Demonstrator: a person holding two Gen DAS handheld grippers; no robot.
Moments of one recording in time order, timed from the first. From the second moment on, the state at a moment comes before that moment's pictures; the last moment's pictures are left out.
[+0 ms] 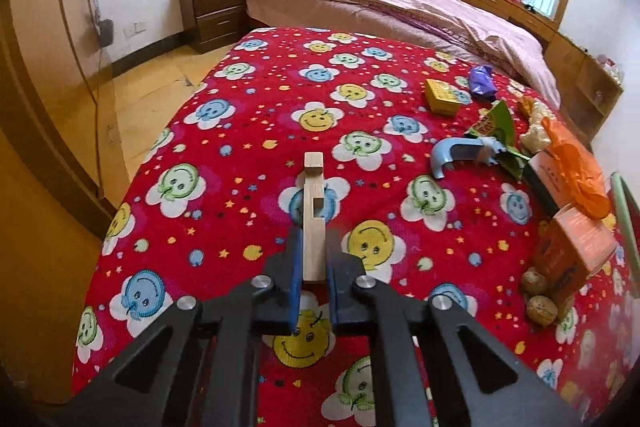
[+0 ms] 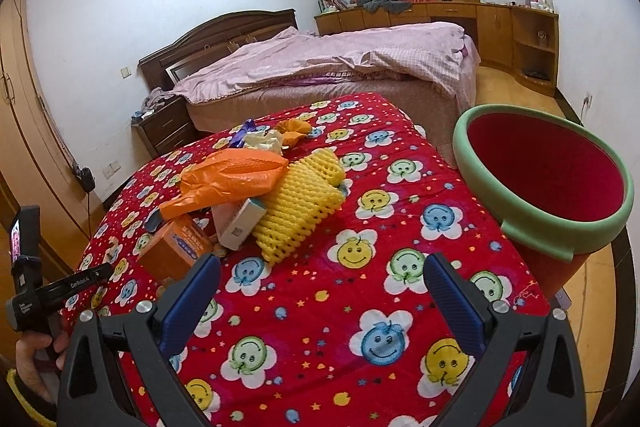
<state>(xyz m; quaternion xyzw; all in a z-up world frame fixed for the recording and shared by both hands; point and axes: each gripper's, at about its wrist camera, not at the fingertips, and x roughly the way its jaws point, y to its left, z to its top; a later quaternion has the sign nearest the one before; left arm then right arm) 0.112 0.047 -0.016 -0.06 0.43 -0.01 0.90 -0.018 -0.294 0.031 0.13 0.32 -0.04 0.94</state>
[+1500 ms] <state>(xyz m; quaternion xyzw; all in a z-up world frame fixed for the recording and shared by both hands) 0.150 0.005 0.023 -0.06 0.38 -0.11 0.91 0.127 -0.243 0.043 0.07 0.40 0.04 0.91</state>
